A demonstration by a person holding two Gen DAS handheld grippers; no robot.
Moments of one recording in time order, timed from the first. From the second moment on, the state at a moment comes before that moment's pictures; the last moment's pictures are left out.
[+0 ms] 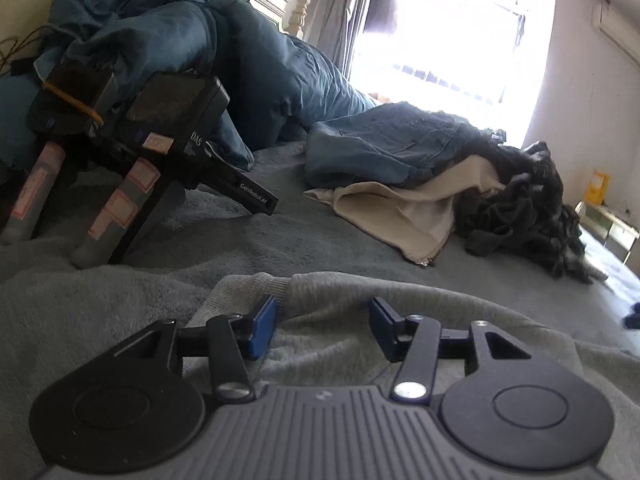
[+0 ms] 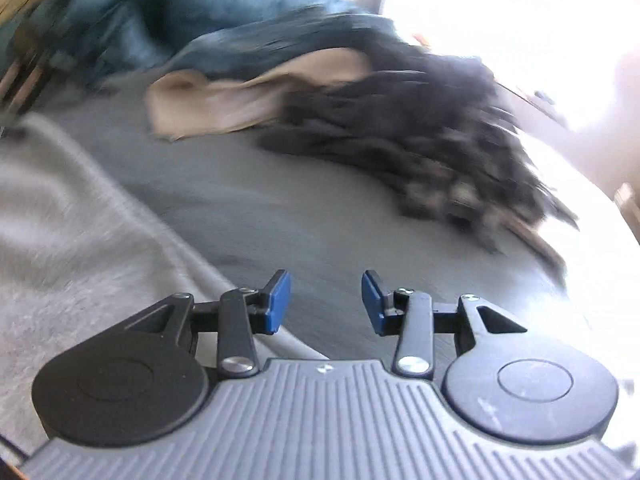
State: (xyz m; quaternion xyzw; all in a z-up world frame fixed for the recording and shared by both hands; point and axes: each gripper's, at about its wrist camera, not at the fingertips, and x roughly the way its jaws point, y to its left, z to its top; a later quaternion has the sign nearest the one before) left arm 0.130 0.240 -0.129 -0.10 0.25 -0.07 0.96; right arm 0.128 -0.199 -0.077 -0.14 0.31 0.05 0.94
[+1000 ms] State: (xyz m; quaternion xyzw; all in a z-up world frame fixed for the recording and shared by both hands) left arm 0.162 0.150 -0.139 -0.05 0.32 -0.15 0.94; right arm 0.127 -0.229 -0.102 -0.18 0.45 0.26 0.84
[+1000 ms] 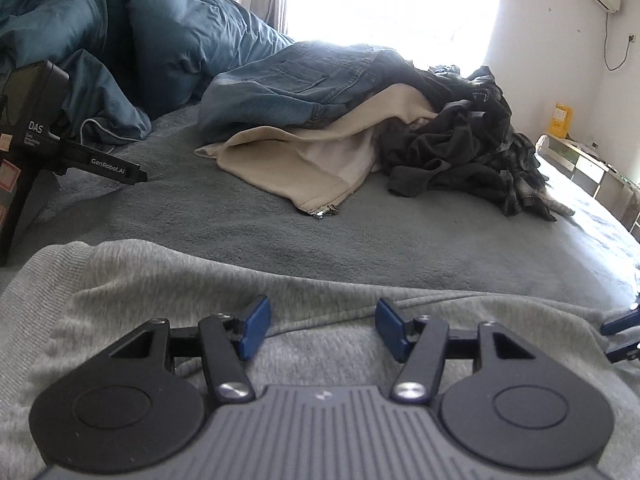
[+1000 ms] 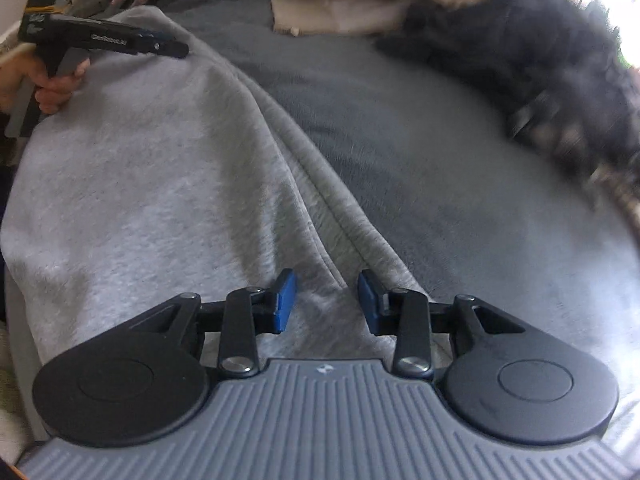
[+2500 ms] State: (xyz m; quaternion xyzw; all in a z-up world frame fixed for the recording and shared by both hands) left arm 0.126 0.063 -0.078 0.00 0.29 -0.15 0.95; right arm -0.037 -0.446 -0.034 0.22 0.24 -0.01 0.95
